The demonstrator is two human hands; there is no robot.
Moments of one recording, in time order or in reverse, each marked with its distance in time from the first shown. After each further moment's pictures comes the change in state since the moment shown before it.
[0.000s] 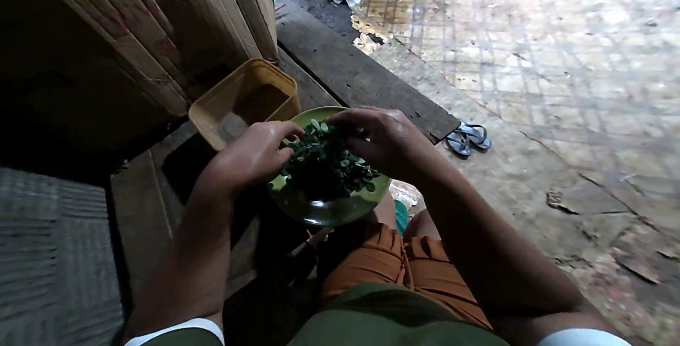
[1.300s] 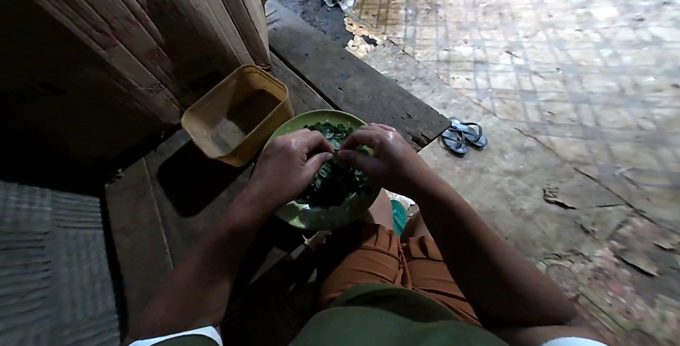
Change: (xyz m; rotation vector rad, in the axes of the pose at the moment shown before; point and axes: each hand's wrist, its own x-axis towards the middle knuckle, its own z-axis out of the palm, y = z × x) left_hand 0.009 0.025 0.049 -0.105 0.382 0.310; right_hand -0.024 0.022 0.012 0.037 0.060 0.042
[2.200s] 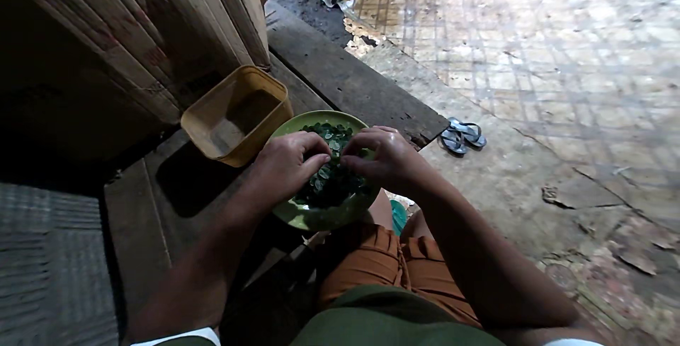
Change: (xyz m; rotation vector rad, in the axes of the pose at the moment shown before) left_hand -0.001 -0.002 -0.005 -0.071 -0.051 -0.042; right_hand -0.002 -0.002 -0.004 -0.010 -0.025 0.035
